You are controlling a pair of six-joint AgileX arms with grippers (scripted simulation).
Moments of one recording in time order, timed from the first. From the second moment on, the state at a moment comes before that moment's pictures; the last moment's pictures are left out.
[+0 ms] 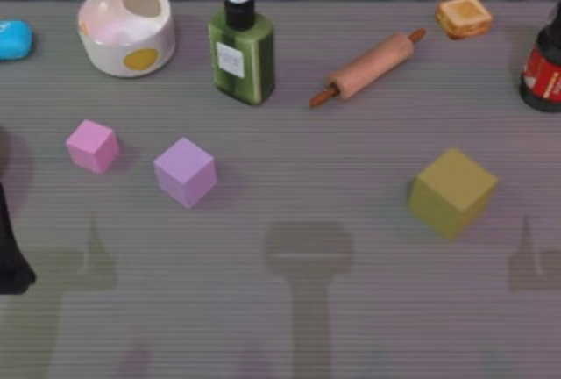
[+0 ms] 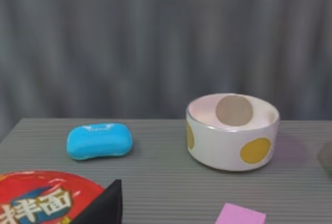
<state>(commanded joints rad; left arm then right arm) 0.00 0.00 0.00 0.00 0.00 0.00 0.00 0.00 0.00 0.00 0.00 0.00</state>
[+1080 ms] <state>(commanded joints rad) -0.04 1.27 1.08 -0.67 0.00 0.20 0.00 0.00 0.00 0.00 0.00 0.00</state>
